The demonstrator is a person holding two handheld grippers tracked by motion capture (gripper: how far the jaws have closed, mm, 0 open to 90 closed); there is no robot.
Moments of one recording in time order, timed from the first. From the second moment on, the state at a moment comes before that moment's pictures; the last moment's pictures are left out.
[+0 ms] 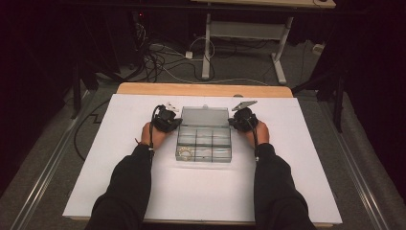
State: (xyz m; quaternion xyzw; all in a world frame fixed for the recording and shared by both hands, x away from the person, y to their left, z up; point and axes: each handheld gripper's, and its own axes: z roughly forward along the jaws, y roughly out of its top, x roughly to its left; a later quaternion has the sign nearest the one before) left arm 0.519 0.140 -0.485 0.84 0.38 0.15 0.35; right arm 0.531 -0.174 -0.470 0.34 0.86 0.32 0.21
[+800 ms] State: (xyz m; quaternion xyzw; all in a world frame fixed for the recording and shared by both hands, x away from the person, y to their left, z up) left arm 0.515 0.146 -0.449 0.82 0.36 0.23 0.38; right arm 0.518 -0.169 -0.440 0.34 0.83 0.36 0.26
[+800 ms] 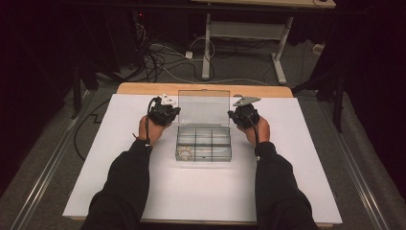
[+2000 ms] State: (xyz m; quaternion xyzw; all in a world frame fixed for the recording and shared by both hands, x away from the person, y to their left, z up) left arm 0.499 0.138 -0.416 0.82 0.33 0.29 0.36; right arm 0.495 -0.161 -0.401 0.32 0.80 0.38 0.33
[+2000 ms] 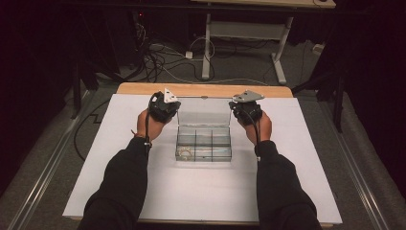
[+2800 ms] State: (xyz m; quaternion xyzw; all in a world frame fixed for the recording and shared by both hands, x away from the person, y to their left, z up) left arm 0.485 0.136 -0.397 0.81 0.34 0.31 0.37; right arm 0.480 -0.155 -0.388 0.33 0.77 0.40 0.36
